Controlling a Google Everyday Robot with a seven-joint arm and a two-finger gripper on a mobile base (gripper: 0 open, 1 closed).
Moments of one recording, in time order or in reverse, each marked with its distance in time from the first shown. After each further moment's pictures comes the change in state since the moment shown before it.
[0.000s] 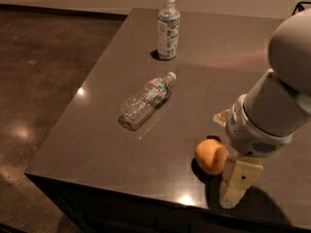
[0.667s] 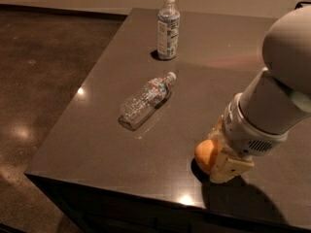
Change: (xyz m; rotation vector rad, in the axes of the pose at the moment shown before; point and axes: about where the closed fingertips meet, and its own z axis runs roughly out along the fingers) arm -0.006 -0.001 0.002 -0.008 -0.001 -0.006
